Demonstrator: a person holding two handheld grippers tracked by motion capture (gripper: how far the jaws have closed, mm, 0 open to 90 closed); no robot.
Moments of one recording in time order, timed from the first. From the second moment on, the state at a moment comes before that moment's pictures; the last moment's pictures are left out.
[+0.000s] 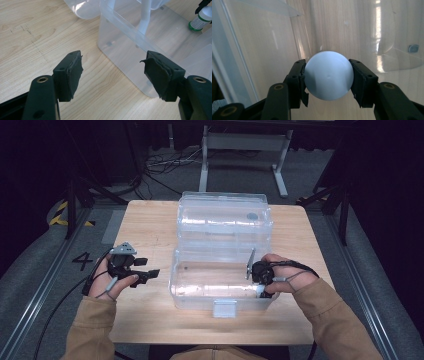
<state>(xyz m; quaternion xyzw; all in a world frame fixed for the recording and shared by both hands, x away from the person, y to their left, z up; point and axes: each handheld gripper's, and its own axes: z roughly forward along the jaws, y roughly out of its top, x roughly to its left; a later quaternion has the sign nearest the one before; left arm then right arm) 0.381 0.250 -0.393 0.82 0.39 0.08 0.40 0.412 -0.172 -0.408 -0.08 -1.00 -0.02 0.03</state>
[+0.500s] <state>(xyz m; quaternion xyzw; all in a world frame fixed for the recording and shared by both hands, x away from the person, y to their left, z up) 0.381 0.250 -0.393 0.83 0.39 0.08 0.40 0.412 -0.172 -0.409 -0.08 -1.00 -0.01 0.04</state>
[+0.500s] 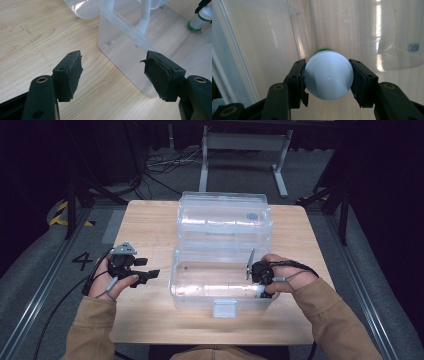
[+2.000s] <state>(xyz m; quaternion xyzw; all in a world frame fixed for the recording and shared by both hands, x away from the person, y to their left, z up) 0.380 0.236 -0.385 0.83 0.36 0.06 0.41 0.404 -0.195 -0.354 -0.12 -0.97 -0.20 0.02</state>
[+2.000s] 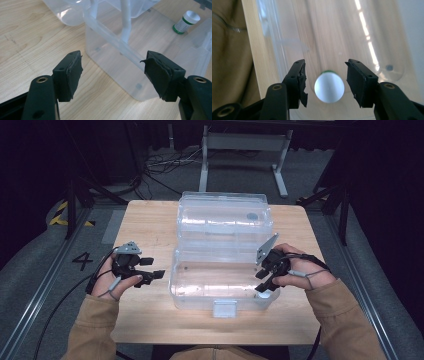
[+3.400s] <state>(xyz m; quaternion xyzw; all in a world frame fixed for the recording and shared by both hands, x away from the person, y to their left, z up) 0.358 0.228 -0.381 0.85 0.32 0.05 0.42 0.498 -0.157 -0.303 -0.19 -0.90 -0.38 -0.08</state>
